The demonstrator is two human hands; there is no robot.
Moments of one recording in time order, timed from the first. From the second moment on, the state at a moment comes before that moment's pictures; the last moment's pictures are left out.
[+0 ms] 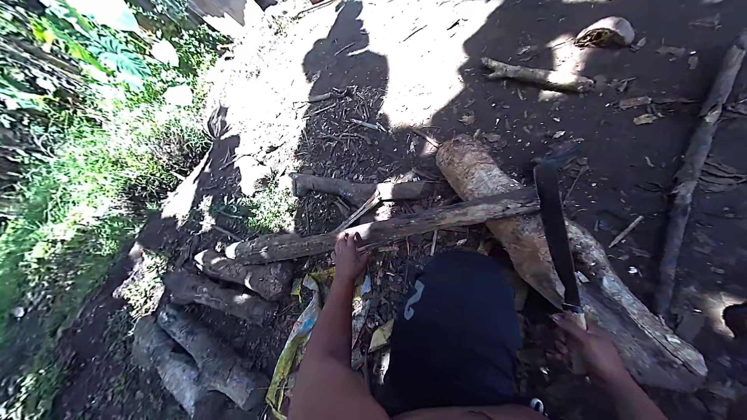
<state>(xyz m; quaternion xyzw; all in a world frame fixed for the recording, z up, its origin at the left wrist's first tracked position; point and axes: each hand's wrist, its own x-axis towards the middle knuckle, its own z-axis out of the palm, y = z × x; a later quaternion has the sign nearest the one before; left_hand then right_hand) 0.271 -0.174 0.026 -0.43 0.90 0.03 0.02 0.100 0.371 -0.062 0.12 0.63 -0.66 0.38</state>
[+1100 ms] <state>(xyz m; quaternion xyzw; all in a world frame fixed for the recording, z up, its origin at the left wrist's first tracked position) 0.010 -0.110 0.041 -0.11 0.89 0.39 0.22 0.118 0.385 -0.001 0.20 0.64 -0.74 0.11</state>
